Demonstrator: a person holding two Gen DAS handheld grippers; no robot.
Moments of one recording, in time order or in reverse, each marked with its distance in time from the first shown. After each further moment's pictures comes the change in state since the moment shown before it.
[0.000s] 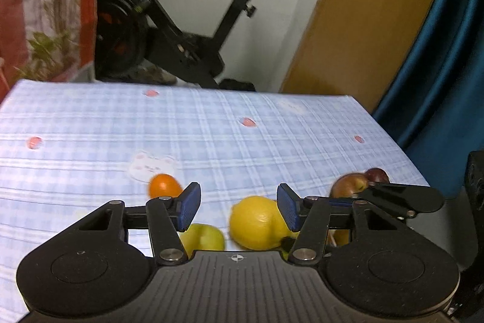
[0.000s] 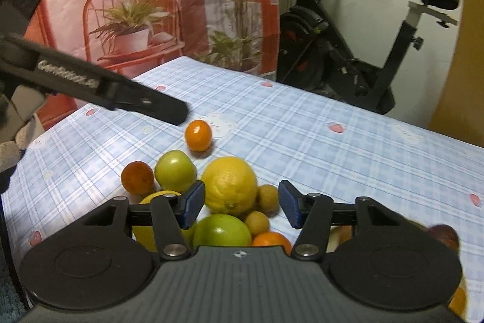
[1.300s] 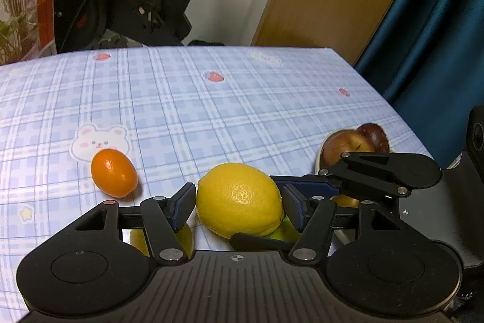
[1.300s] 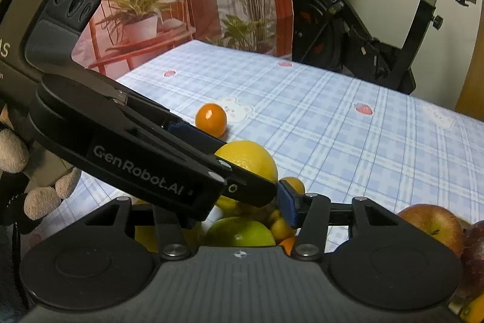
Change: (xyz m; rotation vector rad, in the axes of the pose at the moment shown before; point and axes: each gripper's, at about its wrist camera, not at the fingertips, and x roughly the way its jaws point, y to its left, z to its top) left arm 0.048 -0.008 -0.013 0.082 0.131 -0.090; right arm 0.031 -0.001 -0.001 0.037 0.043 0.064
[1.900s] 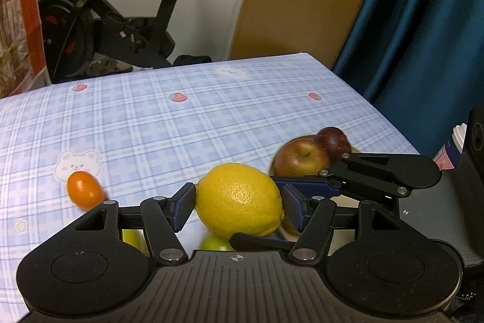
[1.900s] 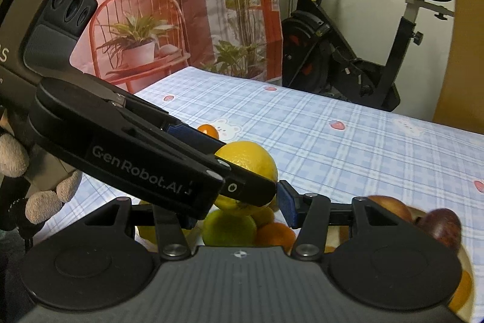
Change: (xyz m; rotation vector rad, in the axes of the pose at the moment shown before) left arm -0.017 -0.061 0.004 0.091 -0.028 0.014; right arm -0.055 -0.009 -0.011 0.023 -0.091 -0.023
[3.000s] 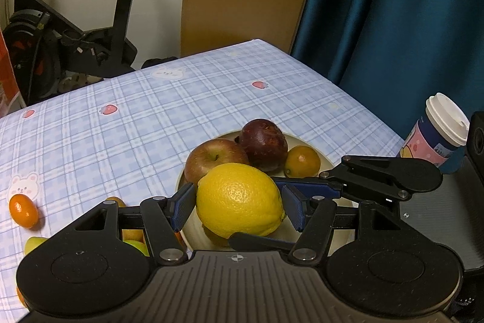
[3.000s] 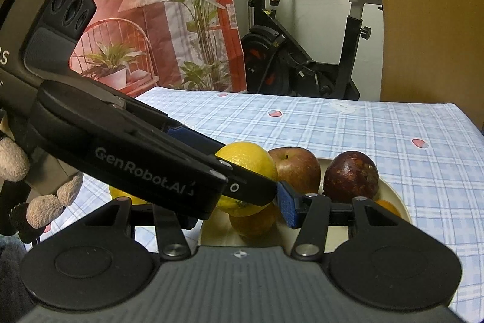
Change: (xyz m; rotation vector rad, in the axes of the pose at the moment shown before) left arm 0.026 -0.083 0.001 0.122 0.024 -0.035; right arm -0.079 -0.046 -0.050 0.116 -0.087 -0.081
